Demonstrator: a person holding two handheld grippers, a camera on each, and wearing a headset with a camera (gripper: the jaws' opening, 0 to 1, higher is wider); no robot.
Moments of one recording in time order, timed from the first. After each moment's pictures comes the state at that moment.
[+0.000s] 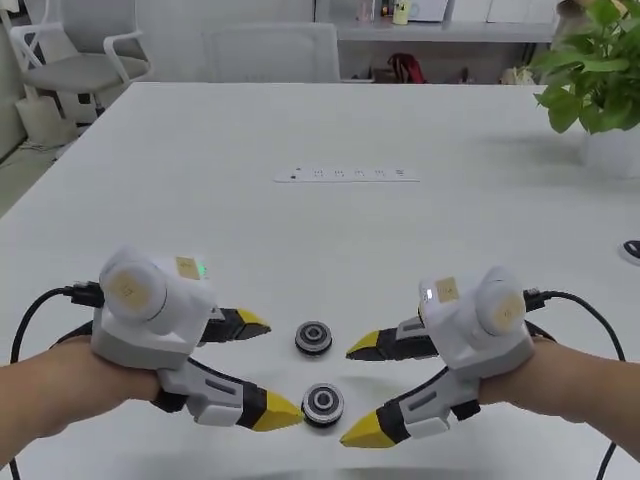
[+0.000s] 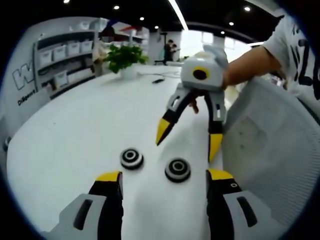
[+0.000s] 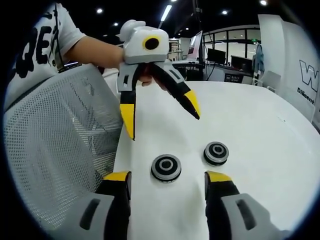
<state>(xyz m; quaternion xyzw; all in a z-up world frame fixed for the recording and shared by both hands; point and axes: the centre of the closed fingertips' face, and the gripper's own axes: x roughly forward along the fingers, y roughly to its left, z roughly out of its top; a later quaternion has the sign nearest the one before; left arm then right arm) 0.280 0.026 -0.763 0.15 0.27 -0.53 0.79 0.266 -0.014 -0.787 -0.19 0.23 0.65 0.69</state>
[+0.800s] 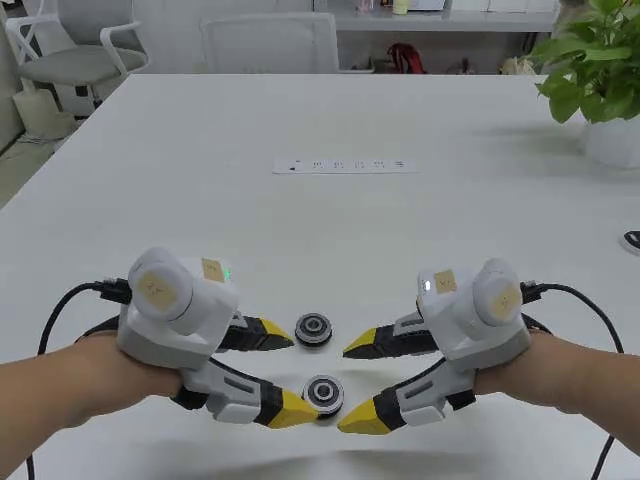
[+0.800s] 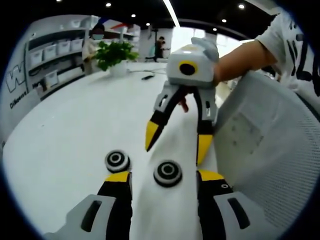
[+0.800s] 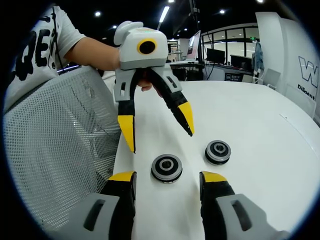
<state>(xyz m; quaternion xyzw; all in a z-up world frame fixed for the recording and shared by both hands) 0.269 0.006 -0.772 0.15 0.27 -0.56 0.76 0.265 -0.012 -0.790 -0.17 0.24 0.66 0.69</state>
